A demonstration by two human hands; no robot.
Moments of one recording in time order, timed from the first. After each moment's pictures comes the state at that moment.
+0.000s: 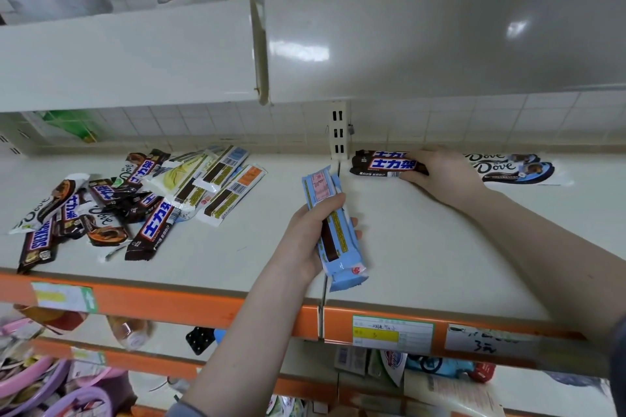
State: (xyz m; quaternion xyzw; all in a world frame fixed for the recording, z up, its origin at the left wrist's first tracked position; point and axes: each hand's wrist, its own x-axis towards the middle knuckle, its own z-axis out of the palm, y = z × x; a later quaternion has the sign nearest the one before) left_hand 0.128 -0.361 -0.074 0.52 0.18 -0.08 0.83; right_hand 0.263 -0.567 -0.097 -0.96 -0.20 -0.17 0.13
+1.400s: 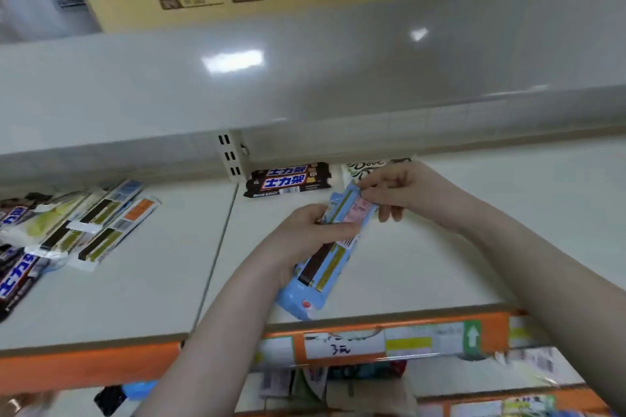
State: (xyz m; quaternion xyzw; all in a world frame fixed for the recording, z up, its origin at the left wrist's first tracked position) left_hand 0.142 -0.481 -0.053 0.75 -0.02 -0.21 0.63; right_hand 0.173 -0.669 -0.042 -0.81 -0.15 0.07 0.55
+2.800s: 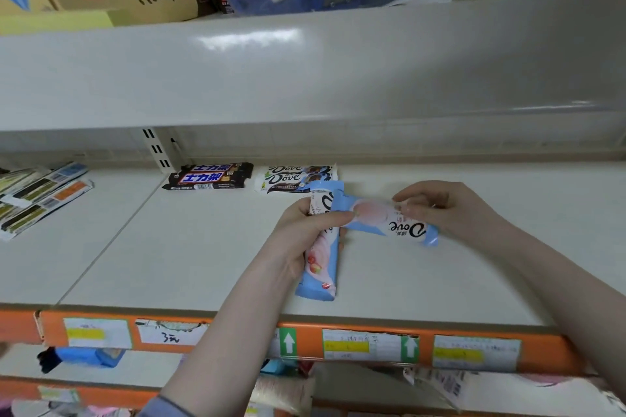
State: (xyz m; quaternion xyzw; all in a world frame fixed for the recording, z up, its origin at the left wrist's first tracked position) left_hand 0.149 -0.669 -0.070 0.63 0.08 -0.09 0.76; right_hand 0.177 -0.889 -0.062 -0.83 -0.15 0.04 0.53
